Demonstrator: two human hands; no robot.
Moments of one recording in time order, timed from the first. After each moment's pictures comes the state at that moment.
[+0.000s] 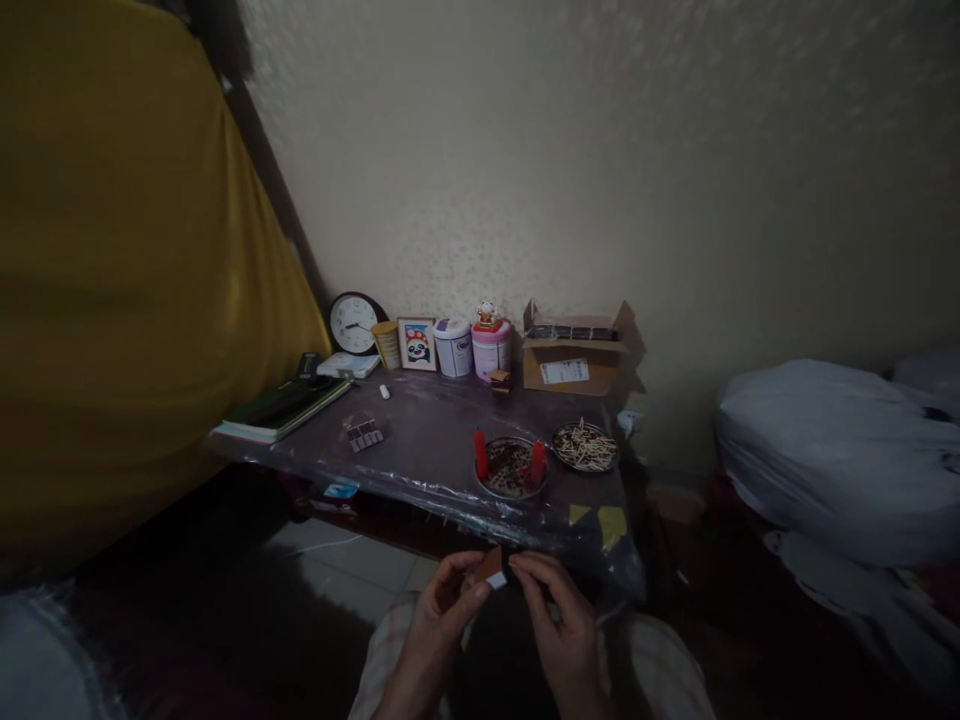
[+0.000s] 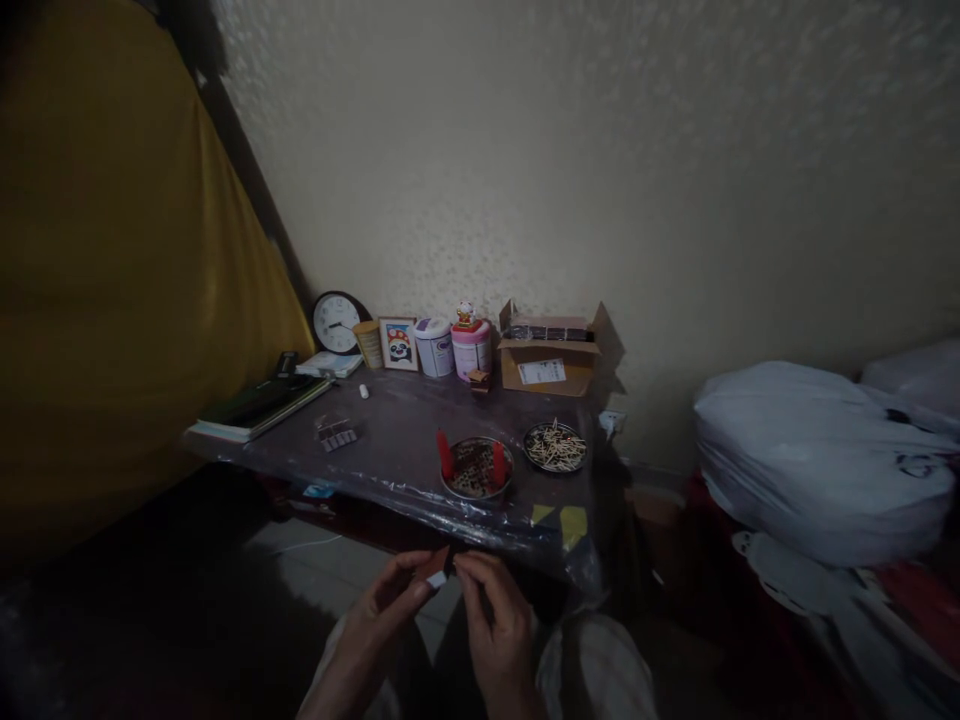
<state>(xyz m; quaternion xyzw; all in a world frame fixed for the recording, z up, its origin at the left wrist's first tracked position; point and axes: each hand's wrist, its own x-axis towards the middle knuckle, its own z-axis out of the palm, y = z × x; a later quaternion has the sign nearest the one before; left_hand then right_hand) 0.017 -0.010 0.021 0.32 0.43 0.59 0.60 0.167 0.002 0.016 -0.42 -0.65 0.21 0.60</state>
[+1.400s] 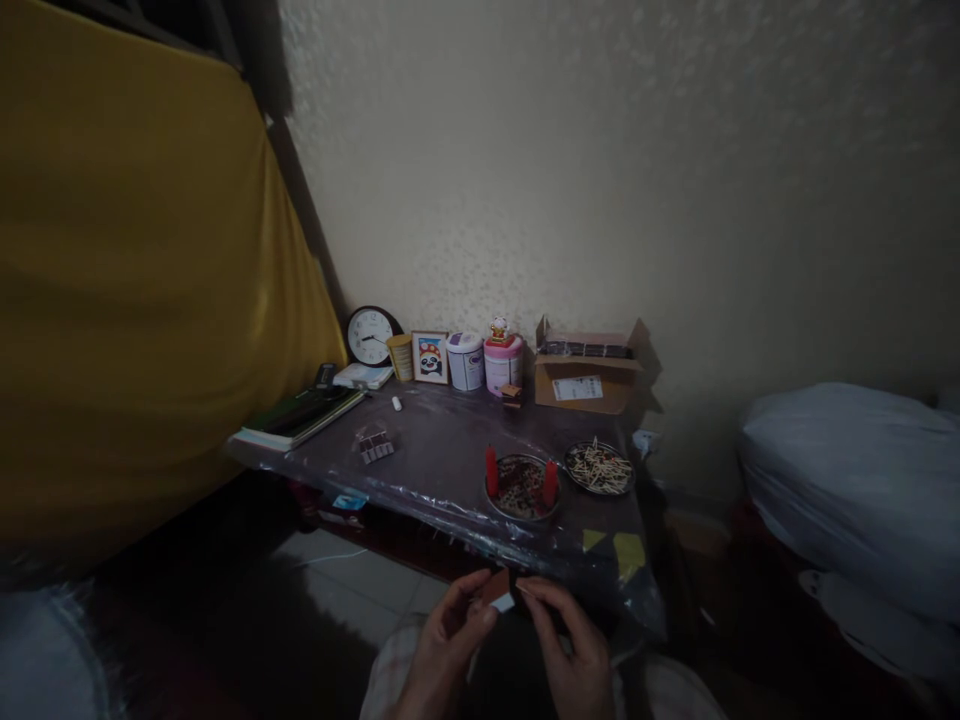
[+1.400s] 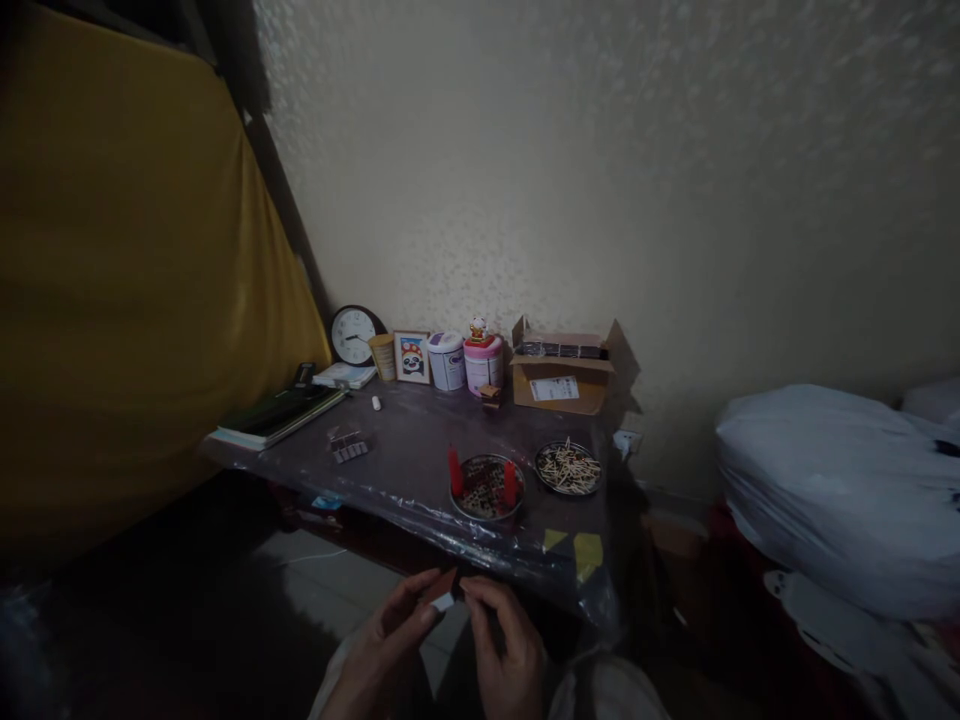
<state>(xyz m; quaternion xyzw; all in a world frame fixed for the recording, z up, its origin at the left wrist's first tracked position) 0.018 -0.006 0.014 0.28 0.43 0.61 0.61 0.166 0.008 0.008 -0.43 -0.64 0.23 0.59</state>
